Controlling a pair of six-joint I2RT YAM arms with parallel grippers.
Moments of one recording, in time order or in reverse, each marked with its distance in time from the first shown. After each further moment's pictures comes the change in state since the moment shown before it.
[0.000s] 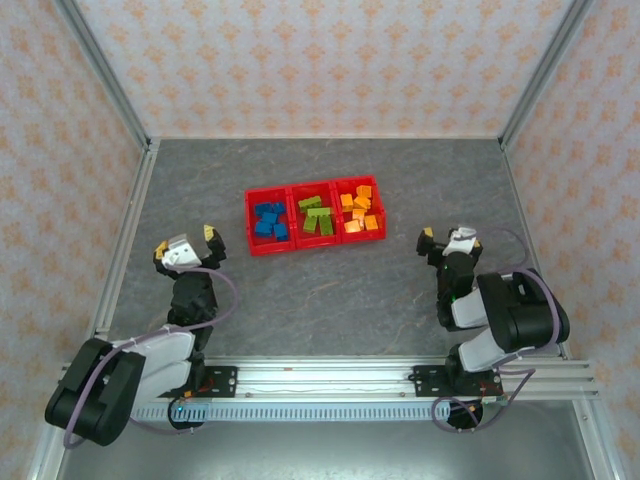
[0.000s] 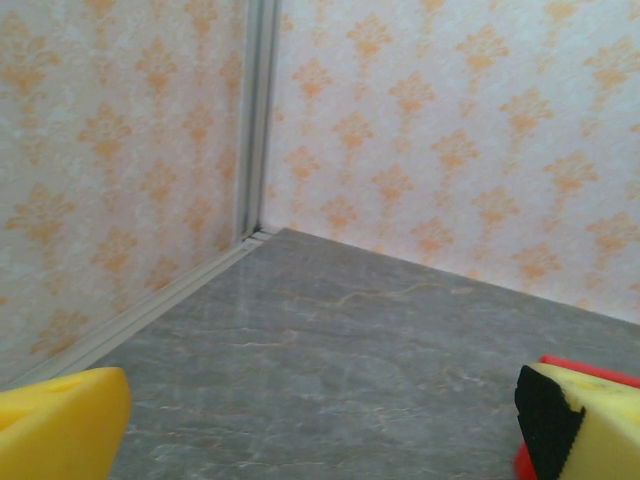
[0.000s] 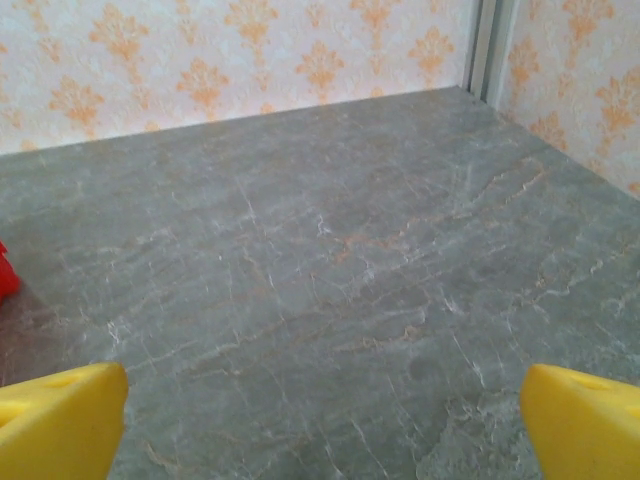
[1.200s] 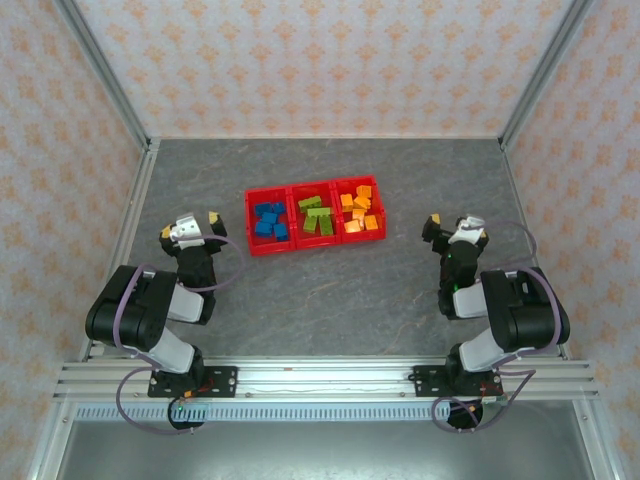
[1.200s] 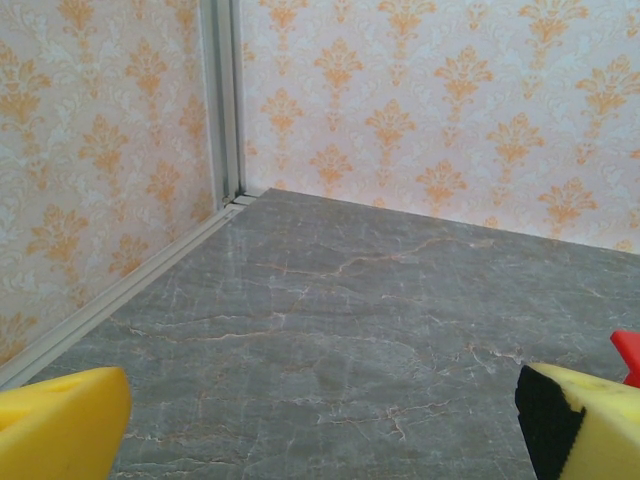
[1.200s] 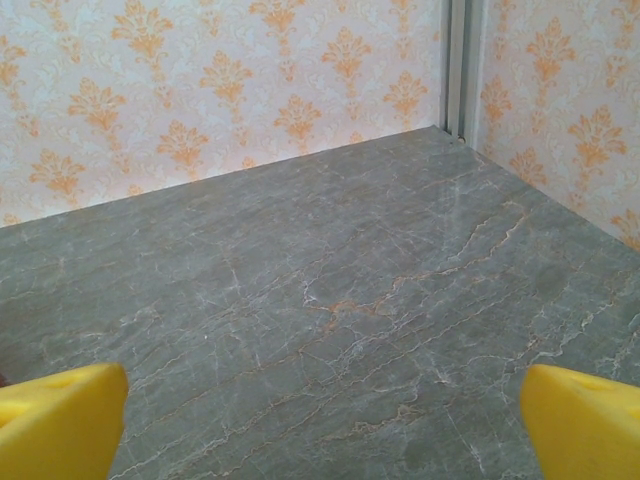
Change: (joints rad) left arm 0.167 0.457 0.178 0.161 0.215 0.014; right arm -0.042 0.001 0.092 -0.040 0.016 0.042
